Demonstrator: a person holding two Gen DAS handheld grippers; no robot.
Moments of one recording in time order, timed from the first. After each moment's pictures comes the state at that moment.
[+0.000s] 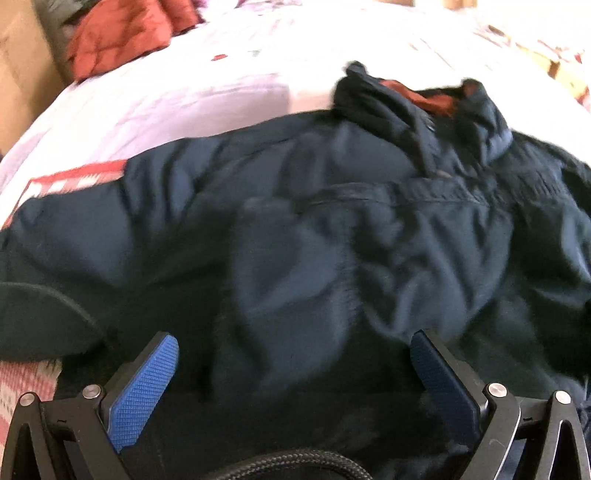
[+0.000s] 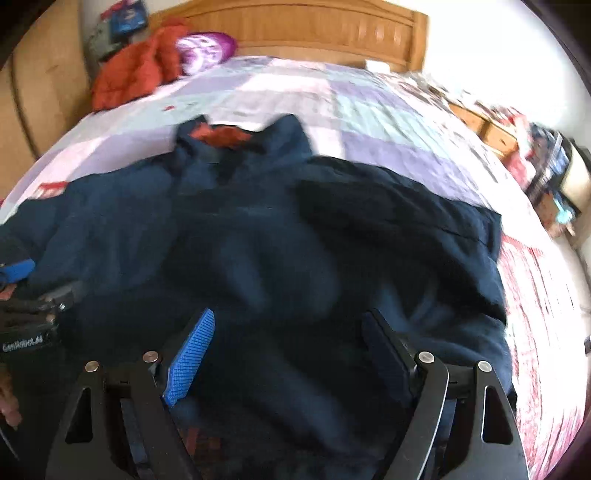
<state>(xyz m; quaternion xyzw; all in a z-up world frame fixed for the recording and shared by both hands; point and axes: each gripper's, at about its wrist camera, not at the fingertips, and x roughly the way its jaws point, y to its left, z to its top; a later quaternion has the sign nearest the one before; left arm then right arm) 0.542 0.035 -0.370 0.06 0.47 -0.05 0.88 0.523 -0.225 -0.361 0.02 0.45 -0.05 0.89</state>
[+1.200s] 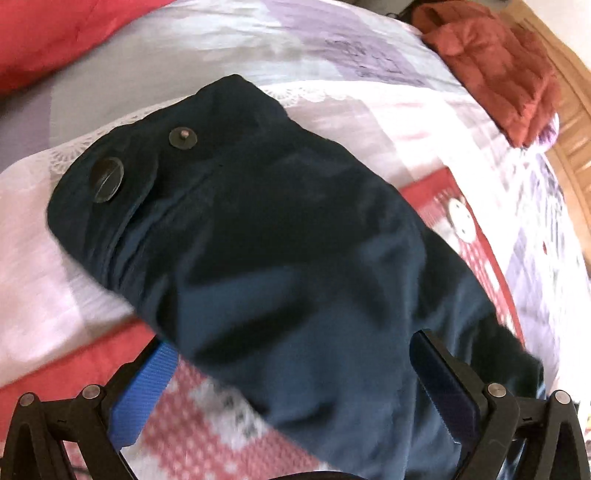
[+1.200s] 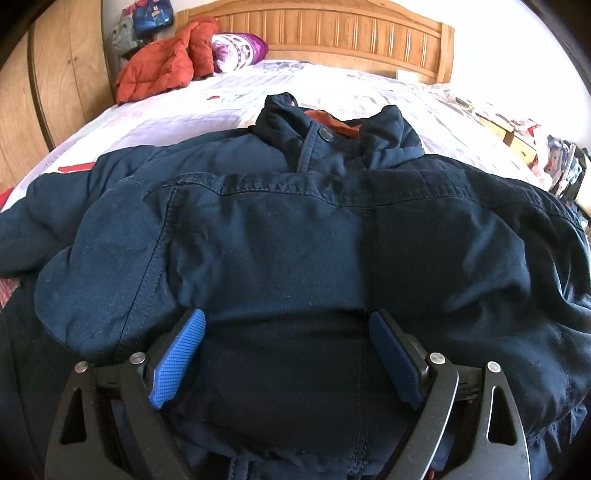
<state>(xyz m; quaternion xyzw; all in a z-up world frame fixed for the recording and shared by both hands) 0.597 0.532 -0.410 -0.36 0.45 0.19 0.80 0.553 -0.116 -0.407 0.01 0.44 -0.03 0.90</state>
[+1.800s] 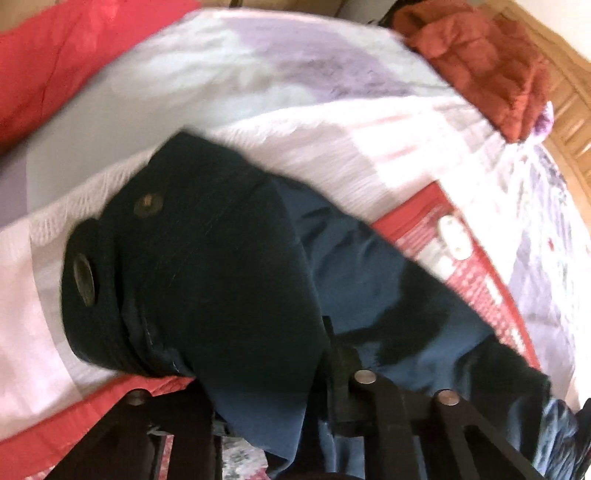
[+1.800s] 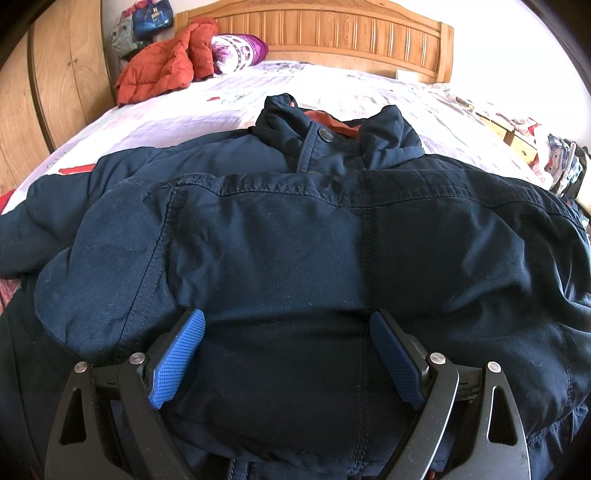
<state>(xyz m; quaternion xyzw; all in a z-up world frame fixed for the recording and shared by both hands) 0.614 0.520 -0.384 -0.30 0.42 0.18 0.84 0.553 -0.117 -0.407 0.01 0.44 -0.03 0.90</state>
